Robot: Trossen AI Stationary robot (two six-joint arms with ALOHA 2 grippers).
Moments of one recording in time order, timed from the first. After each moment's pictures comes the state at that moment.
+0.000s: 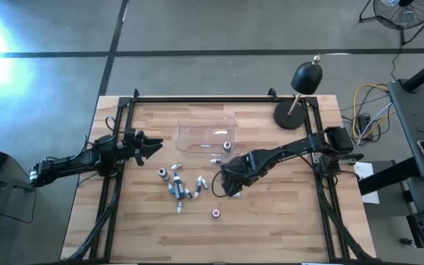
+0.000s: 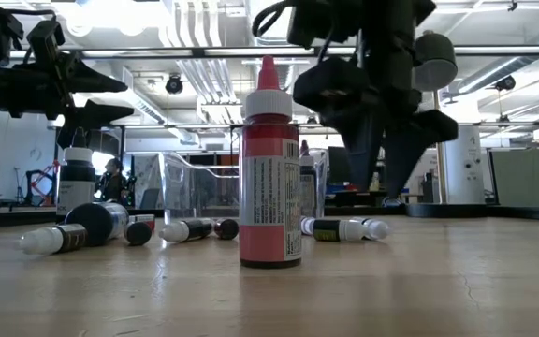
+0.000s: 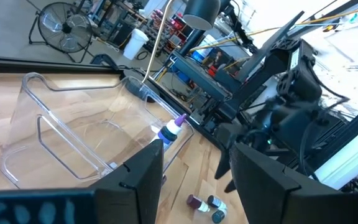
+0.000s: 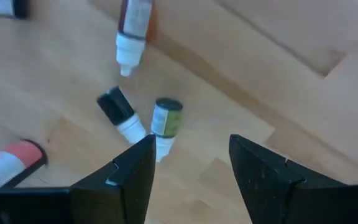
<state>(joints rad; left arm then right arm) 0.22 0.07 0.01 0.03 -0.04 -0.66 0.17 1.87 1.30 -0.82 -0.08 1.21</state>
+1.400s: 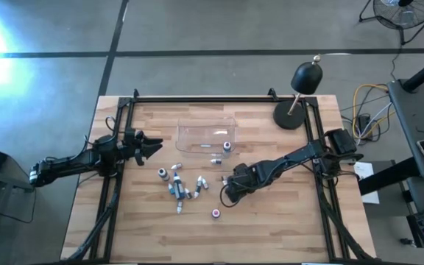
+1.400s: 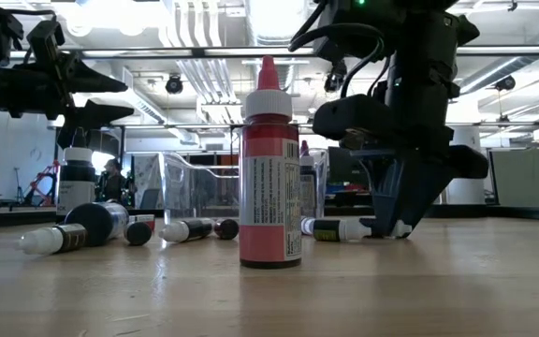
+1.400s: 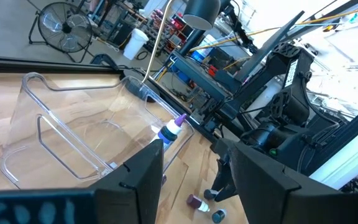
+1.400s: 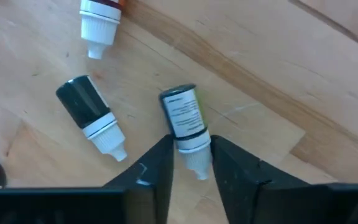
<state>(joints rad) 0.22 0.07 0.01 0.03 -0.04 -0.66 0.24 1.87 1.10 -0.58 0.05 1.31</state>
